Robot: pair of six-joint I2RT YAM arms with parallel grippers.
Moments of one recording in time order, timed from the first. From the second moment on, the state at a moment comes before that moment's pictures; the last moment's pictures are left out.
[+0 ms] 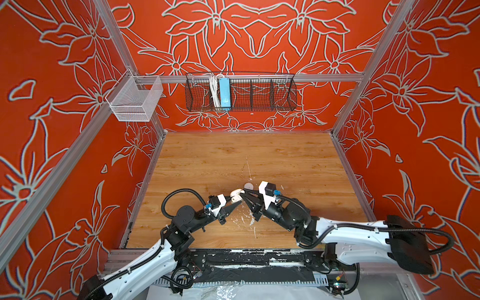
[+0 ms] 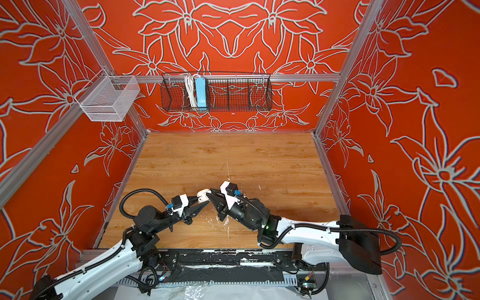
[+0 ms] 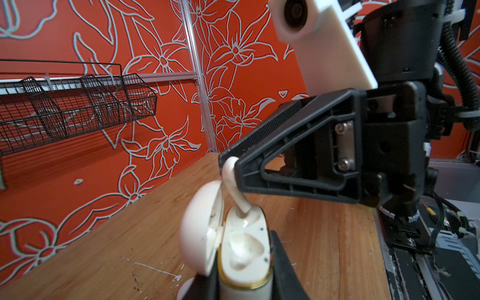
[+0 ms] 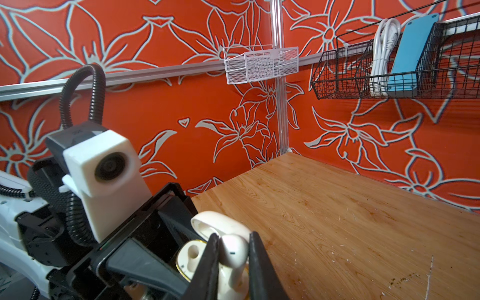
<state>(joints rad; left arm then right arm) -0.66 0.55 0.17 0.53 0.38 0.10 1.19 1.19 0.52 0.83 0.17 0.15</state>
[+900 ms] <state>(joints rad) -0.67 0.45 0.19 0.35 0.30 0.04 1.19 1.27 0.51 0.93 0.16 0.05</state>
